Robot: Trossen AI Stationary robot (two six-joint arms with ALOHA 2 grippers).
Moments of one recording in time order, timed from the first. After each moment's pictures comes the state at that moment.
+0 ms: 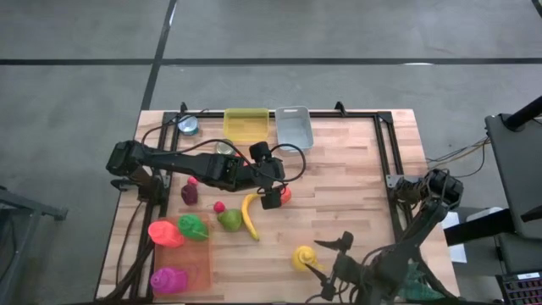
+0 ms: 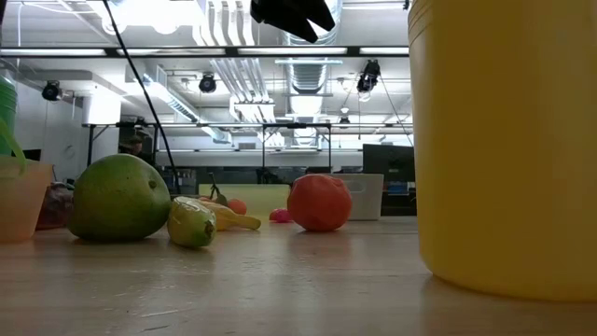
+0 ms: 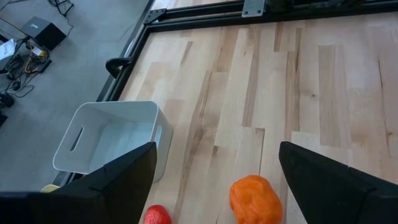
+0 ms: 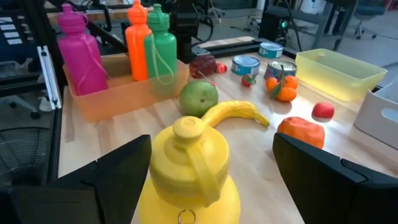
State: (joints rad) left arm -0.15 1.70 1.57 -0.63 -0.48 -0.05; right arm 0.96 1.83 1.26 -0.44 1.26 1.05
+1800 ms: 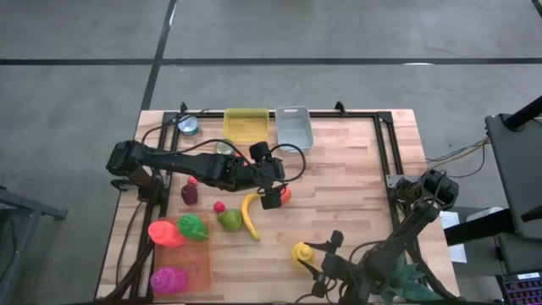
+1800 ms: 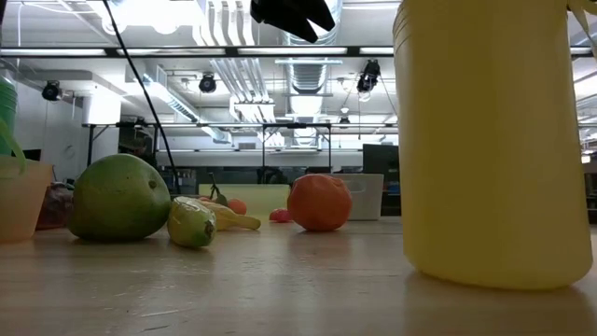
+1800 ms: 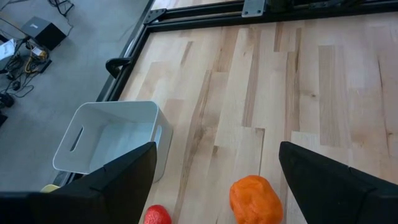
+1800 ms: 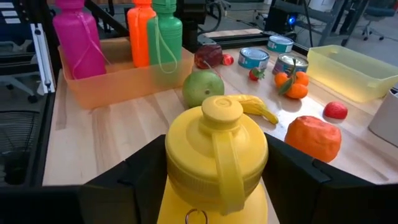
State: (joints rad) left arm -0.15 1.70 1.57 -0.63 -0.48 -0.05; right arm 0.89 1.86 1.22 -0.23 1.18 0.85
